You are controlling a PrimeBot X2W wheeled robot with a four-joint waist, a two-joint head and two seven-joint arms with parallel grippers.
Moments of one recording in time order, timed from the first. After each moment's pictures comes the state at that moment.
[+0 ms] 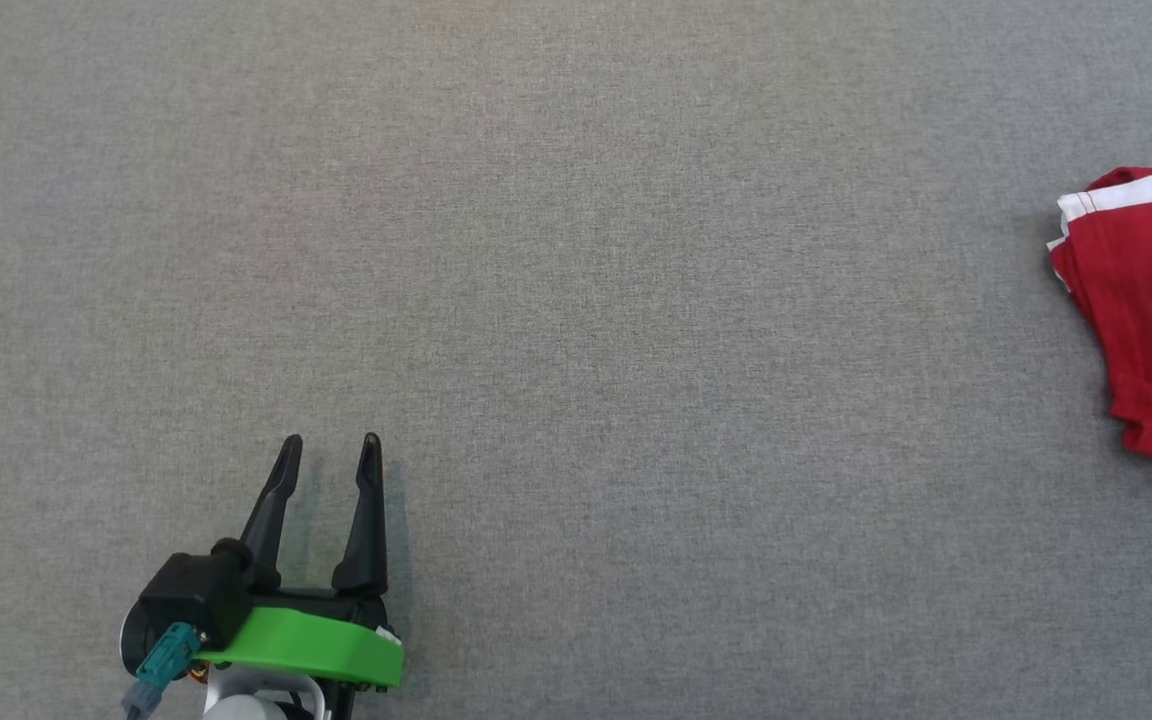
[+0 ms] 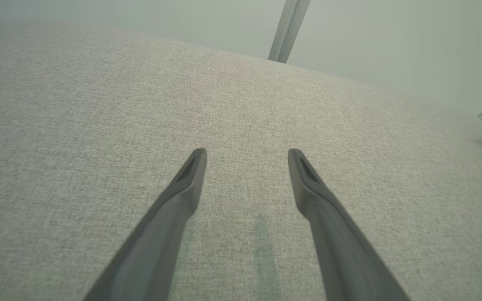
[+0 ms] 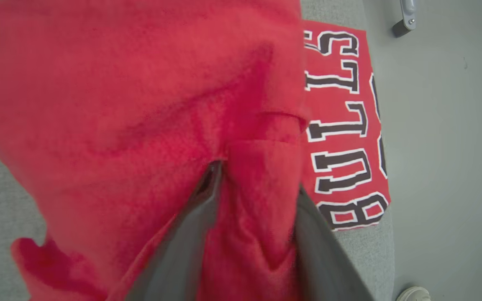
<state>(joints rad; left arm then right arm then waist) -0.06 0.05 -0.14 0.15 -0.32 -0.11 -0.26 -0.53 -0.74 0.05 0.54 0.53 0.13 0.62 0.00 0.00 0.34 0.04</state>
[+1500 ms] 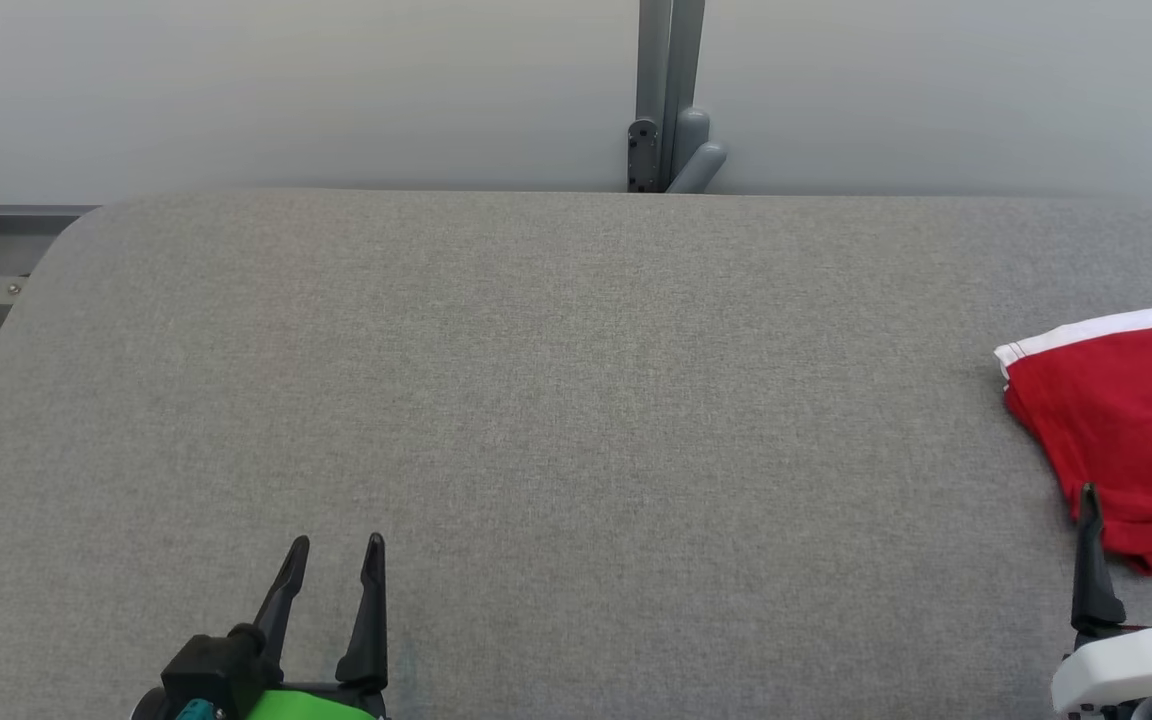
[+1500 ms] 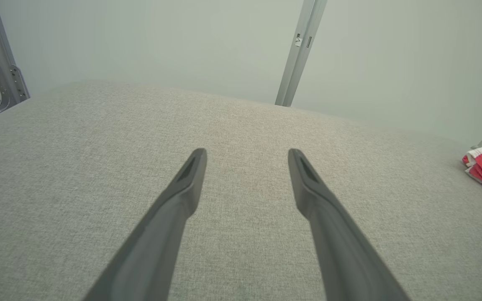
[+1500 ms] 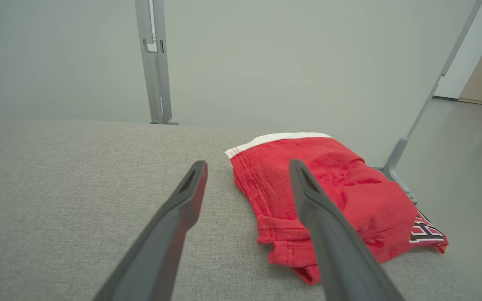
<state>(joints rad) 0.06 0.05 -0.12 0.20 -0.29 -0.13 -0.26 0.06 -0.07 -0.30 0.13 -0.02 0.13 -0.26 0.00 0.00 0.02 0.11</state>
